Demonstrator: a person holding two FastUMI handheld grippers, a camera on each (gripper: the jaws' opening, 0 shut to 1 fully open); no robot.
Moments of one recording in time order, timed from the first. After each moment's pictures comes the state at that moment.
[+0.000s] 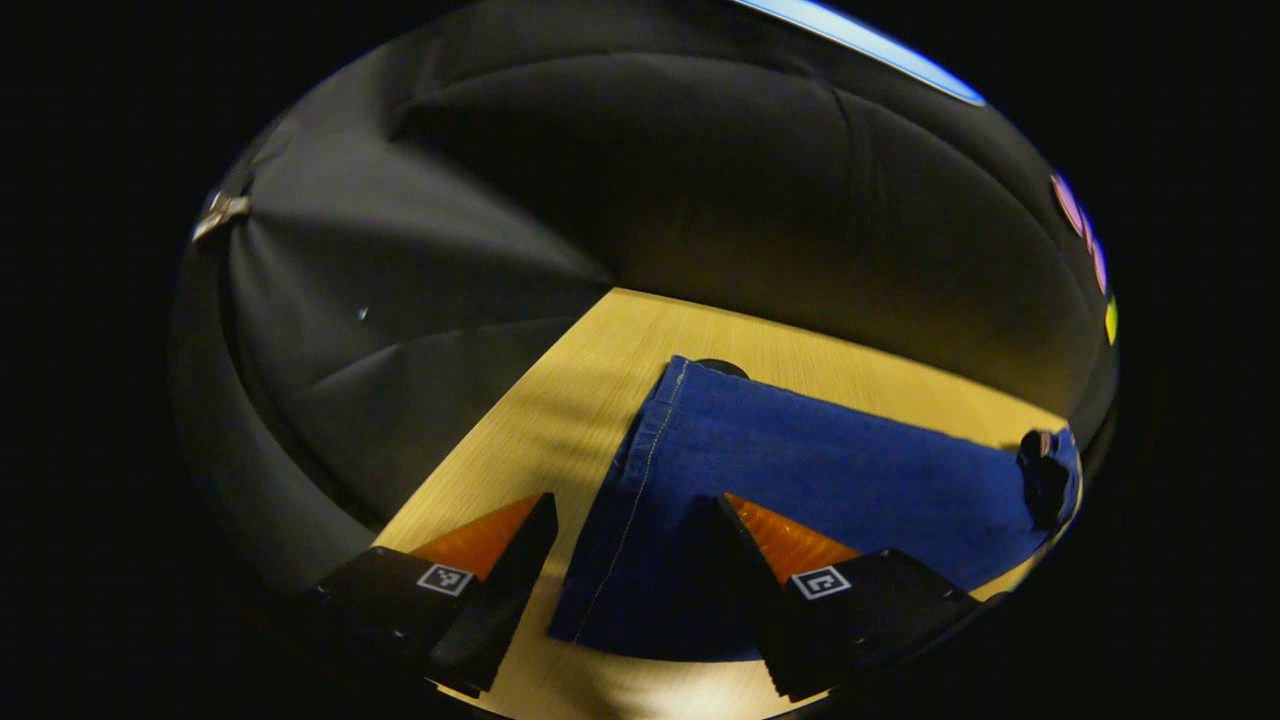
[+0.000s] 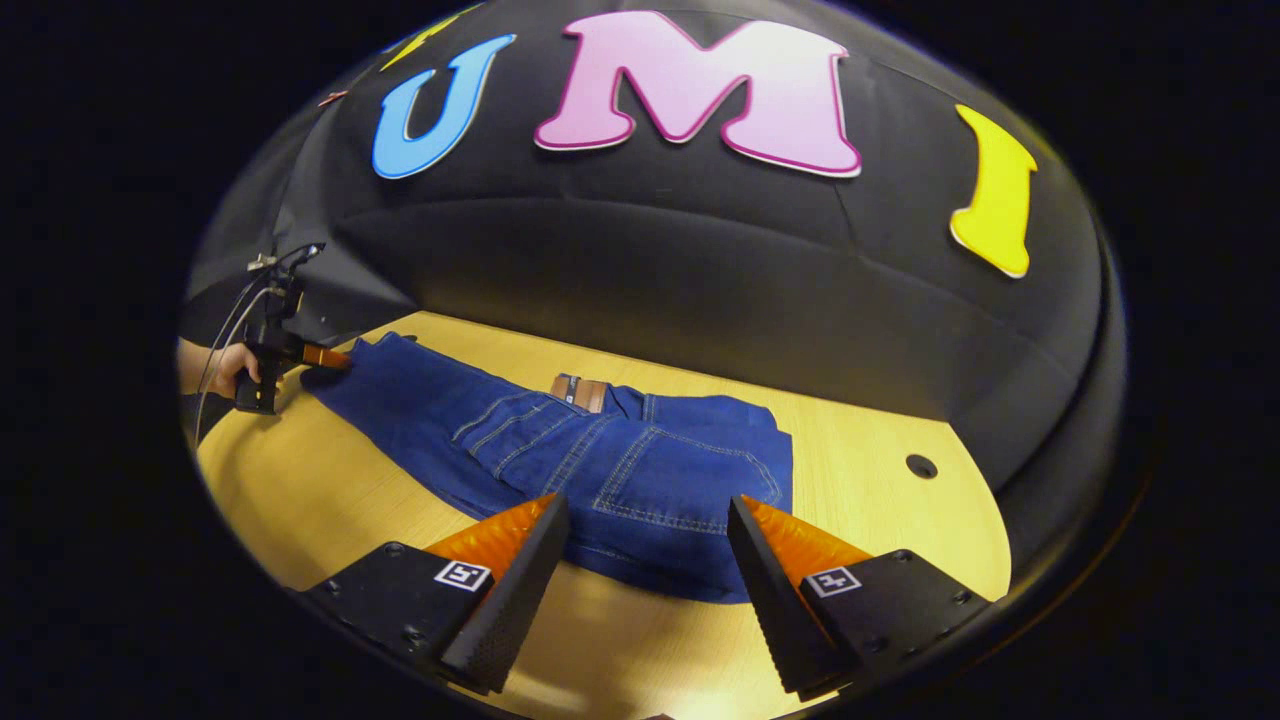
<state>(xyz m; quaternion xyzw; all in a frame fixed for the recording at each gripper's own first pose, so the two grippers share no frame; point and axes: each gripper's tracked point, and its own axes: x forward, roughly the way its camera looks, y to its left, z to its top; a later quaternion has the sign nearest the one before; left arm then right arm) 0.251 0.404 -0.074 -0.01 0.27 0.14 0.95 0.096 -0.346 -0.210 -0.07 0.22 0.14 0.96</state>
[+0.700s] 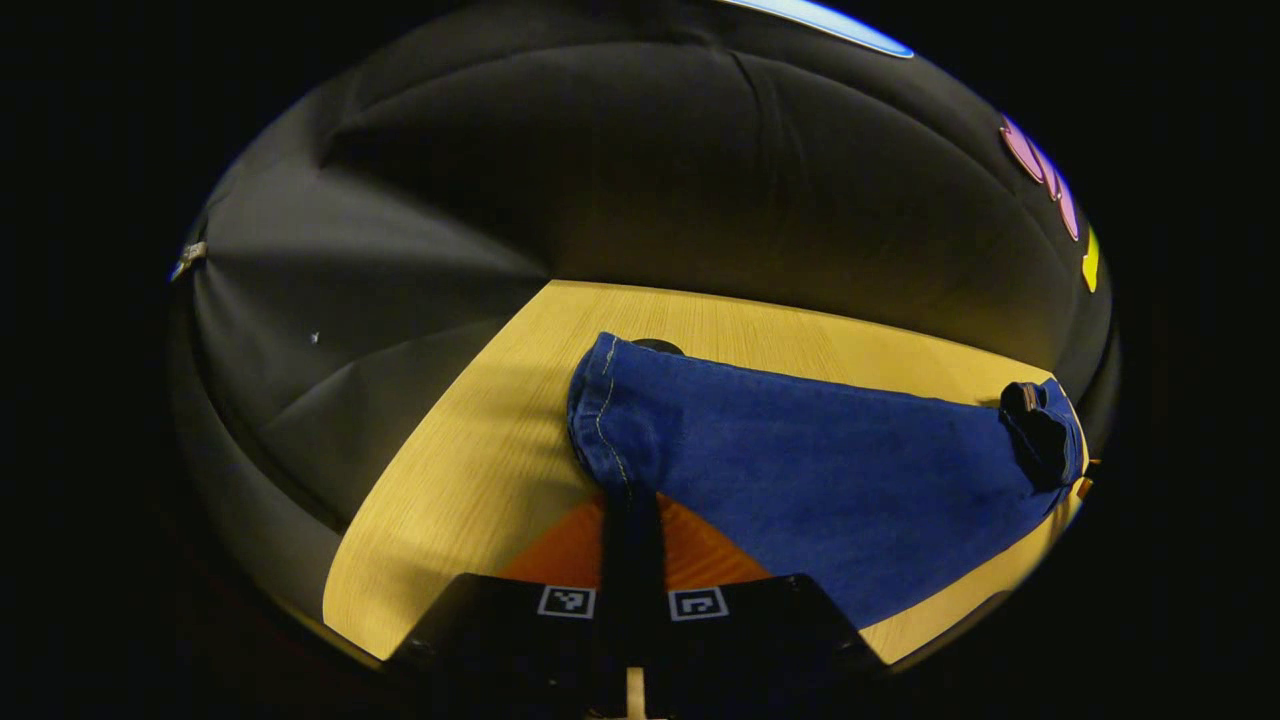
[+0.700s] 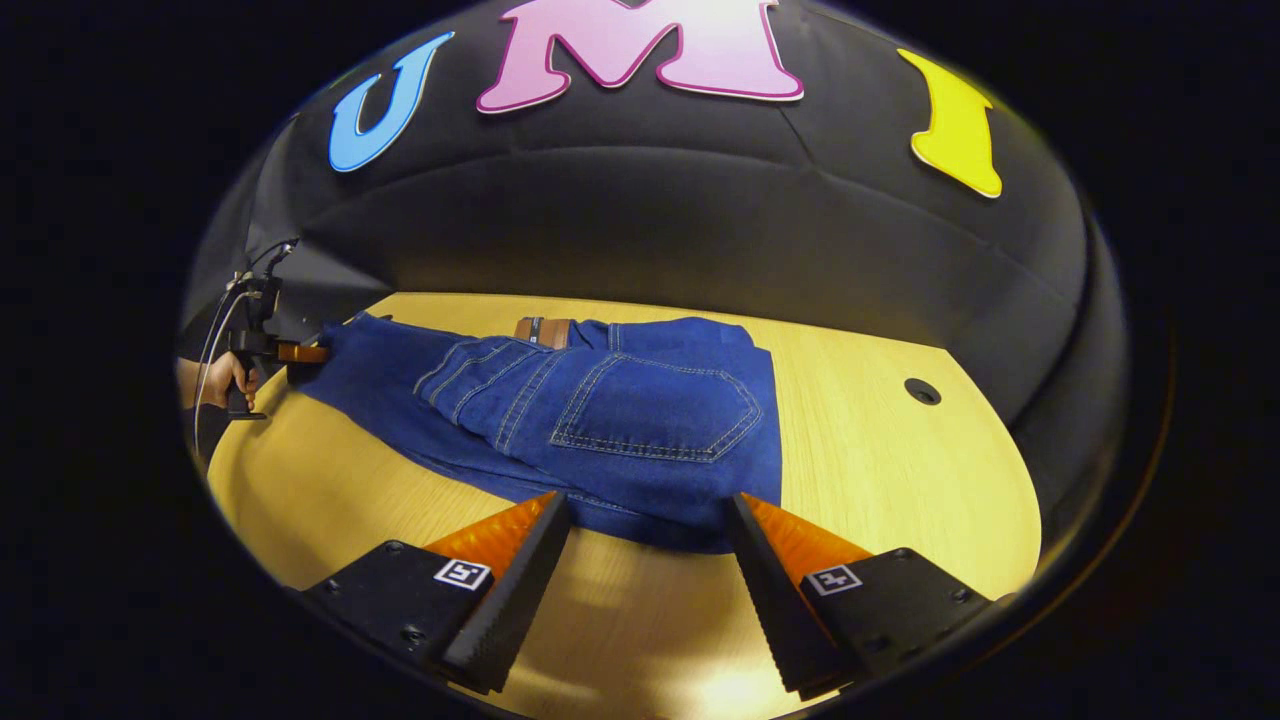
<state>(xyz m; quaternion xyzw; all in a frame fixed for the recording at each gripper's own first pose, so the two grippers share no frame) 0.262 0.367 -0.080 -0.03 0.28 0.10 0.96 0.090 -0.372 -0.254 -0.04 0.28 0.11 0.95</state>
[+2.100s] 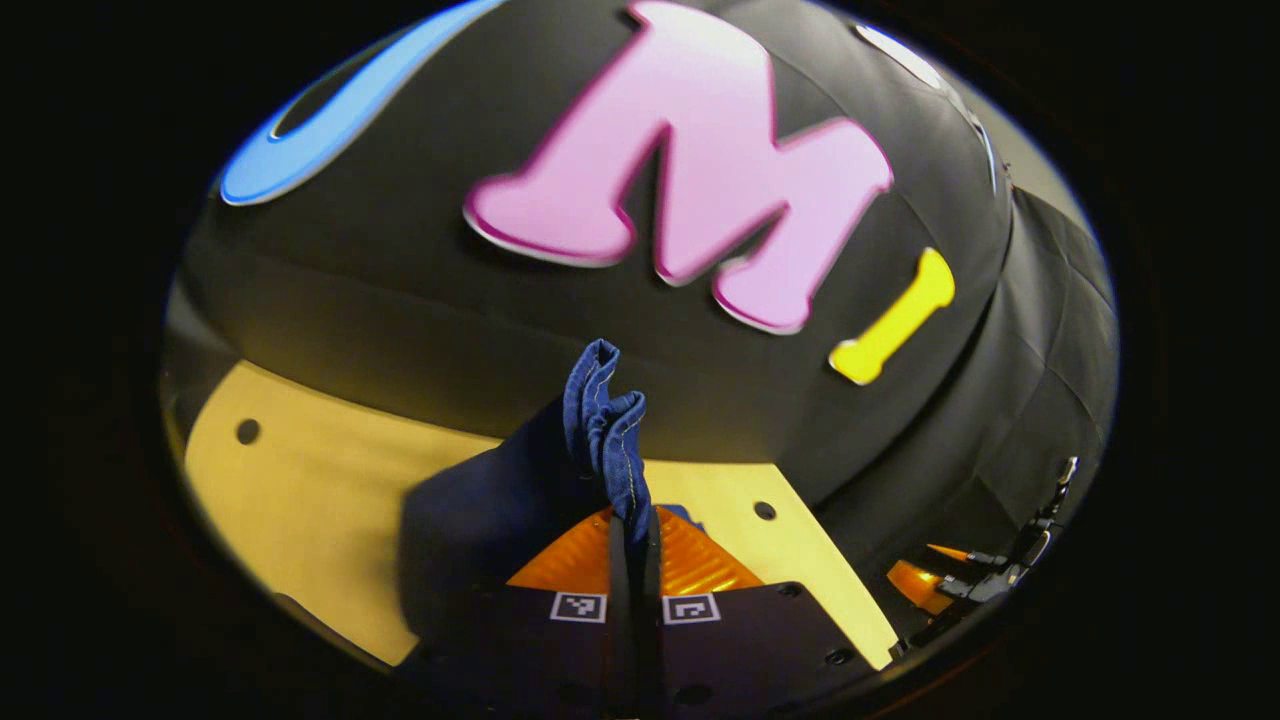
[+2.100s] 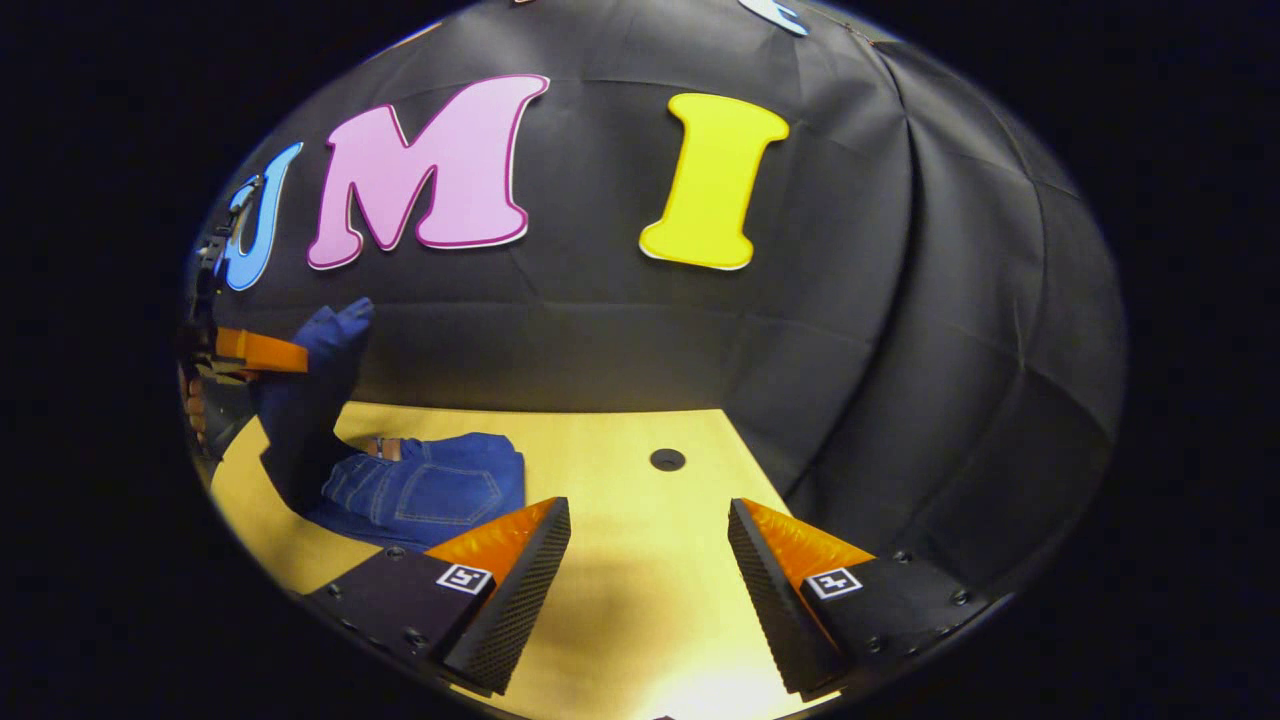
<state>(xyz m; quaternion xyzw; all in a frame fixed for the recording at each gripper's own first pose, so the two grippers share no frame) 0.176 0.314 0.146 -0.12 0.22 -0.19 0.95 0.044 -0.583 -0.087 -0.02 0.20 -0.09 0.98</state>
